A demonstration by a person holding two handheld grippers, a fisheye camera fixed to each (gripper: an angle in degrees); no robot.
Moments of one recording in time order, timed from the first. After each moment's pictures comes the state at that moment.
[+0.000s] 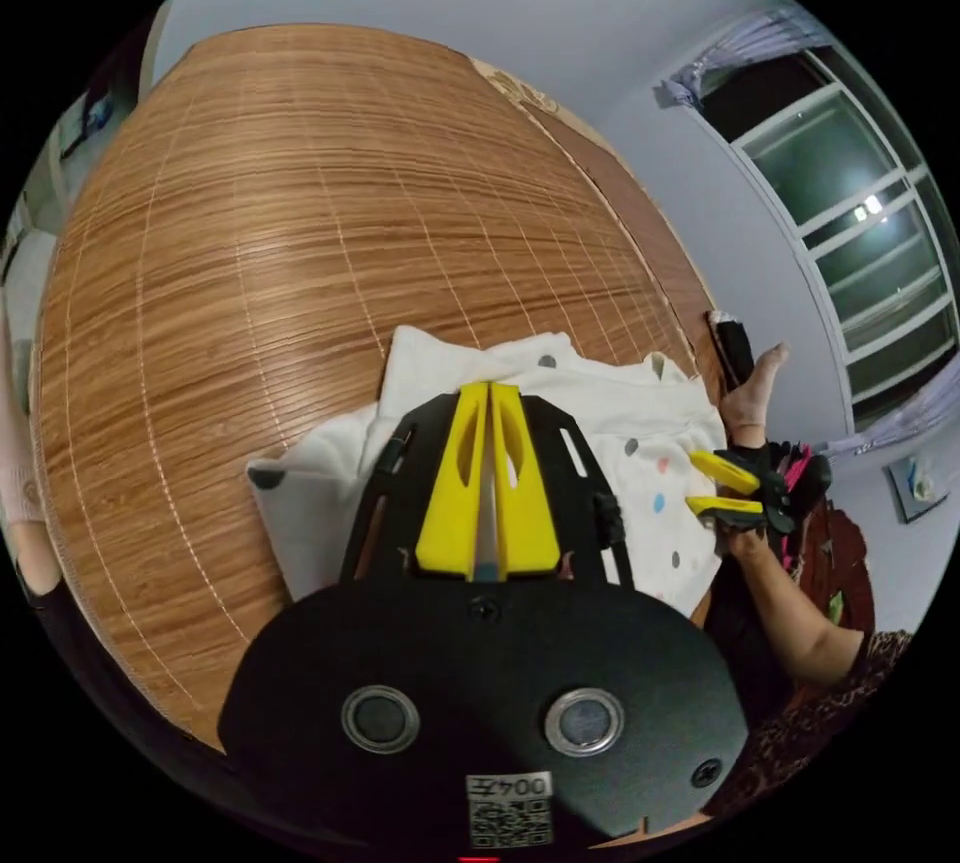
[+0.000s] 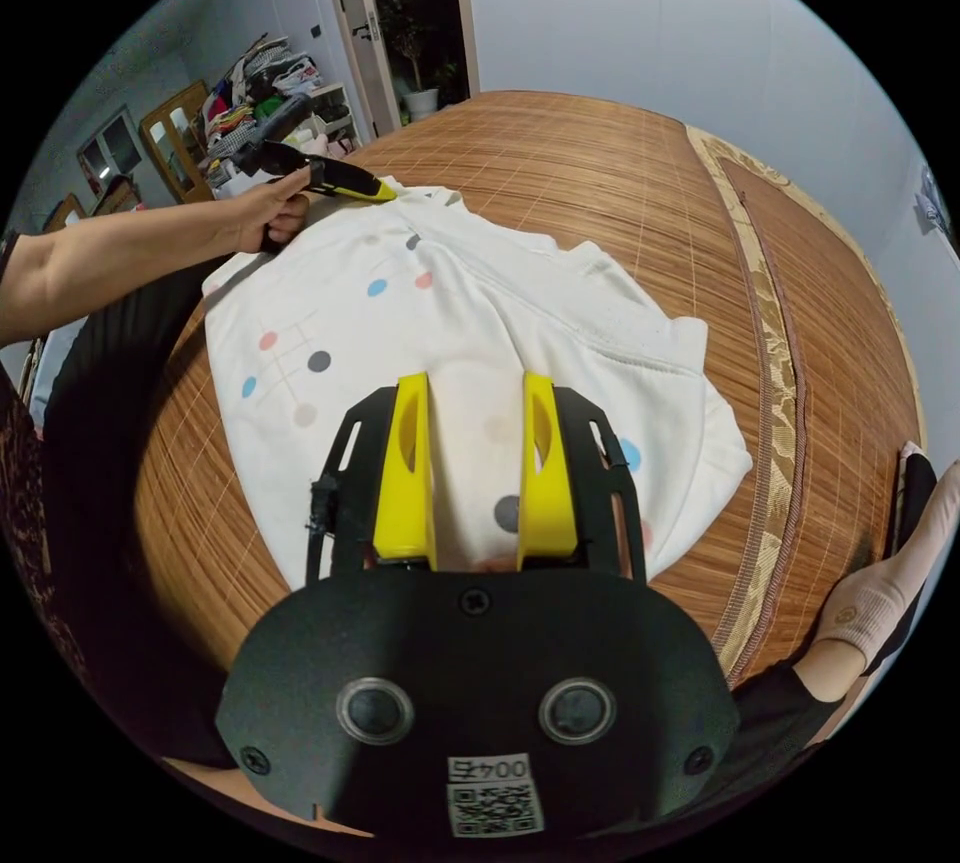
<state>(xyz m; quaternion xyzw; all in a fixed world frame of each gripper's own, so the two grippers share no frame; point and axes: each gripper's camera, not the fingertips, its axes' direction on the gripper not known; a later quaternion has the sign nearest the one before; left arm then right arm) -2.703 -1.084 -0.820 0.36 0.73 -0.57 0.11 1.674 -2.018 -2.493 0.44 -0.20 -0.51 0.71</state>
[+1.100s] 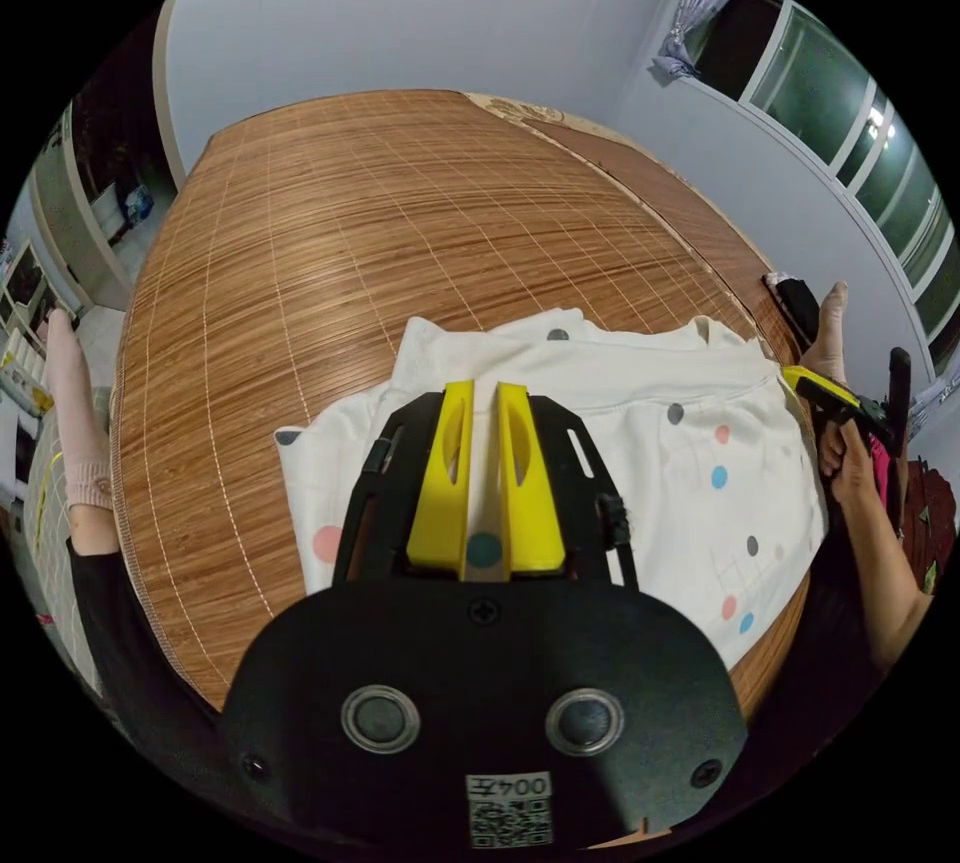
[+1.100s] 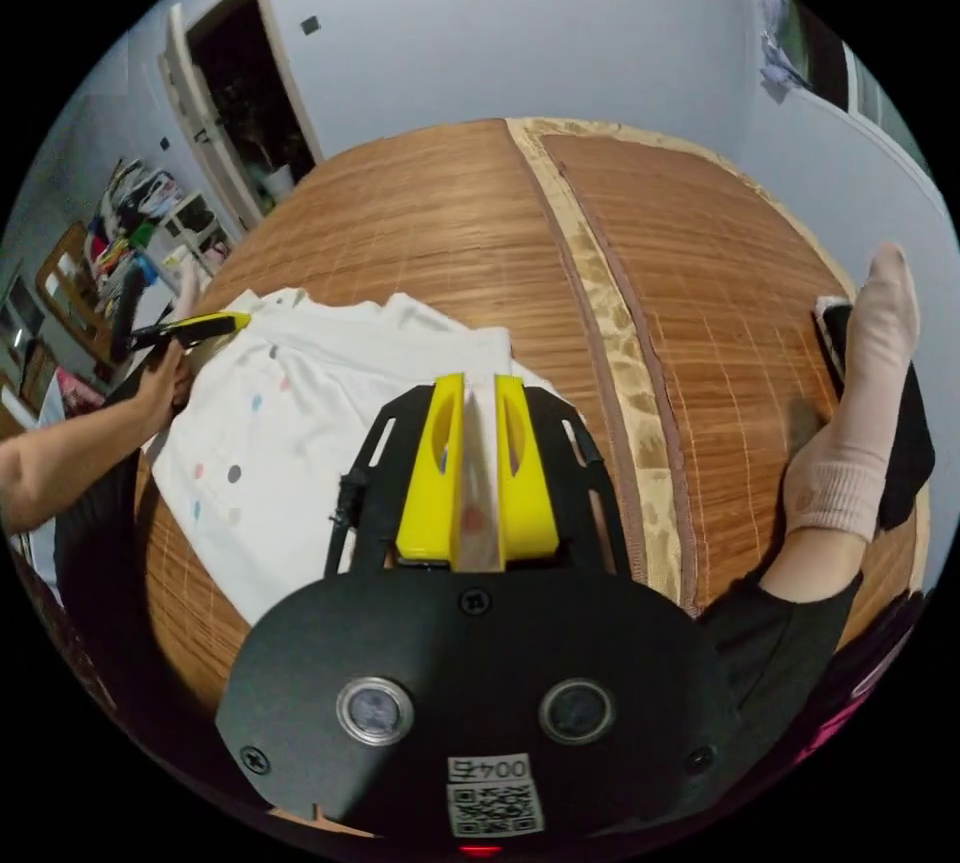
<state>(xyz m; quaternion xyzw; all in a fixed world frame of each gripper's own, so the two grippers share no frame) -2.697 -1.067 -0.869 0.33 0.66 -0.64 0.23 1.742 -2.058 -2.520 0.48 -0.24 -0.31 0.79</state>
